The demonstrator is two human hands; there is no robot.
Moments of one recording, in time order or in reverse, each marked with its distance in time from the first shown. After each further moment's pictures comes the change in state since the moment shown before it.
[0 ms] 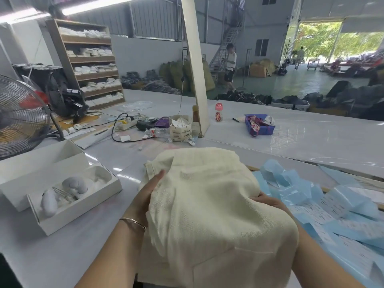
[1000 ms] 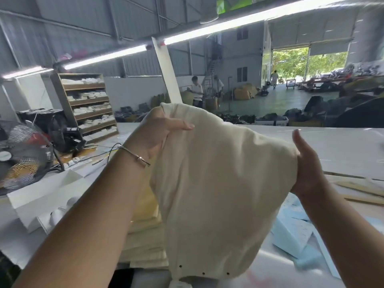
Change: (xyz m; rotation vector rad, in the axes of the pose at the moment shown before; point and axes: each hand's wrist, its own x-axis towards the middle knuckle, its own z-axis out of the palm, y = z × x) left_hand -0.168 0.088 0.230 0.597 -0.278 0.655; right_hand -0.209 -0.110 -0.040 0.053 -0.160 -0.509
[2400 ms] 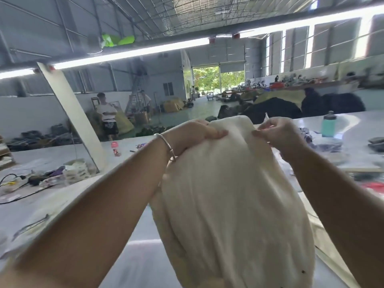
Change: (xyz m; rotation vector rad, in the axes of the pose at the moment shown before) left_hand -0.122 0.119 0.434 0.226 -0.664 -0.164; right_hand -0.346 -0.250 -0.128 -1.006 0.873 -0.241
